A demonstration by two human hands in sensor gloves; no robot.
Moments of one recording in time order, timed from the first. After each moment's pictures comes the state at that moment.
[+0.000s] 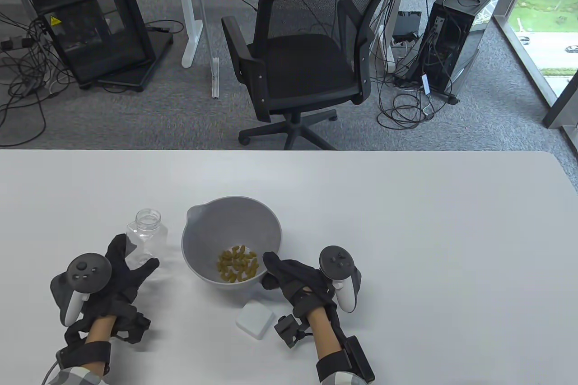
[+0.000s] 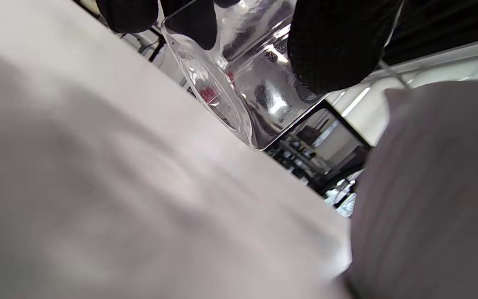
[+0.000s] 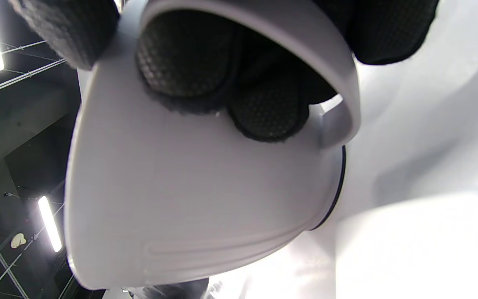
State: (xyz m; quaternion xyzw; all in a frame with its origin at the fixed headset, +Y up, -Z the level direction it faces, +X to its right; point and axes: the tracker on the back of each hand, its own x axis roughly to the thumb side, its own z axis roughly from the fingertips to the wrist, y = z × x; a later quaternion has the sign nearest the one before) left_hand -0.383 -0.767 -0.337 0.01 0.10 0.33 0.94; right_hand 0.056 -0.761 -0.377 0.07 0.13 0.79 0.60
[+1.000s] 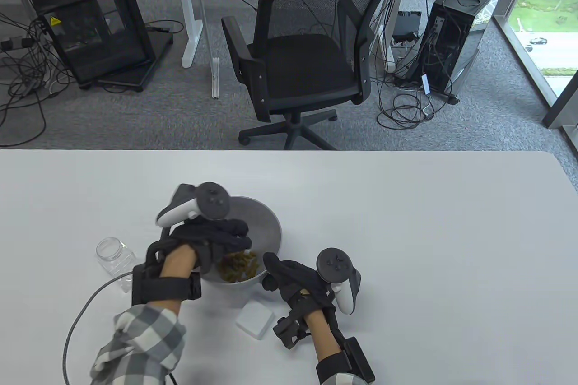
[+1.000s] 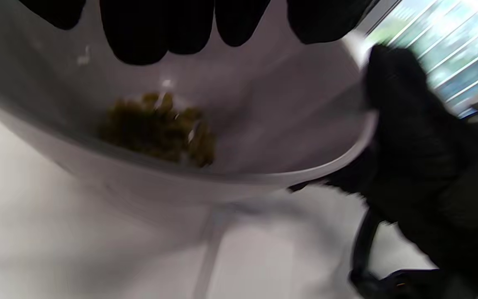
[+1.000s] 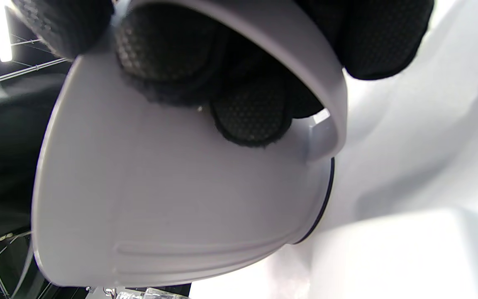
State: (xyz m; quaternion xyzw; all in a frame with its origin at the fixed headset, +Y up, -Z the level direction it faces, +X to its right) left_hand -0.157 -0.657 -0.438 -0.39 -0.13 0.10 0.90; right_hand 0.055 -0.762 -0.375 0.07 0.10 0.81 0.58
